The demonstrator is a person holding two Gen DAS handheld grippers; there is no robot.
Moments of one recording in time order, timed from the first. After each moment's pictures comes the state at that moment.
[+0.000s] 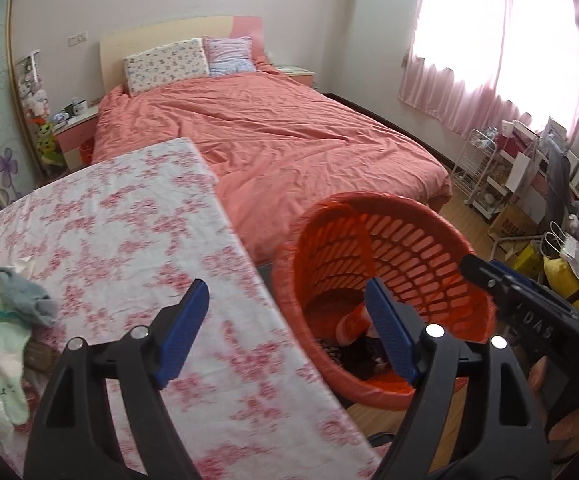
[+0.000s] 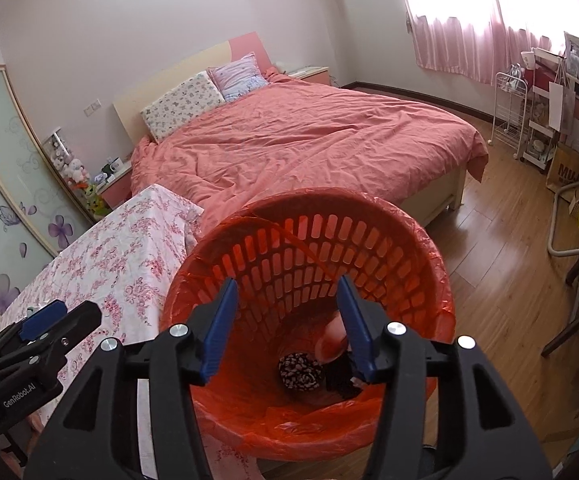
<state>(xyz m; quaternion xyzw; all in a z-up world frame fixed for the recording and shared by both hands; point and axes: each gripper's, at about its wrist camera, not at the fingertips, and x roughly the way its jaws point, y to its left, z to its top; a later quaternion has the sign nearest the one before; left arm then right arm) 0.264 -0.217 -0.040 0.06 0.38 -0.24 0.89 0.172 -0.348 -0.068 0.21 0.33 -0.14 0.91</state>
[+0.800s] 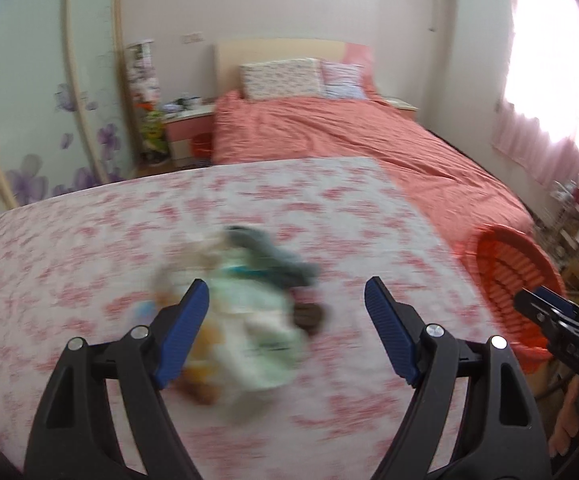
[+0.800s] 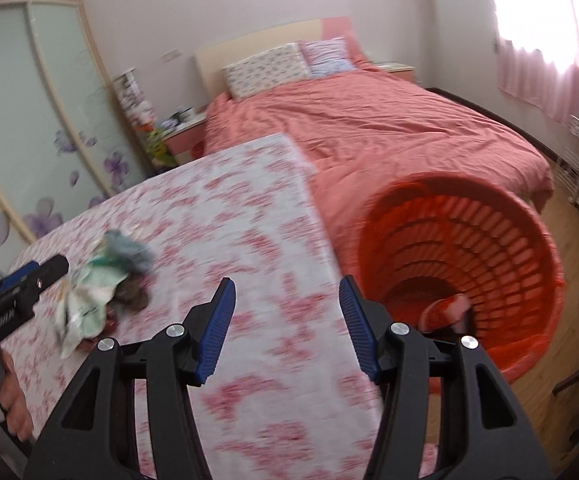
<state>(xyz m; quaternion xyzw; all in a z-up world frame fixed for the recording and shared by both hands) 0.238 0.013 0.000 0.02 0.35 -0.05 0.93 0.185 -0.183 -0.046 0.13 0.36 0.00 0.92</state>
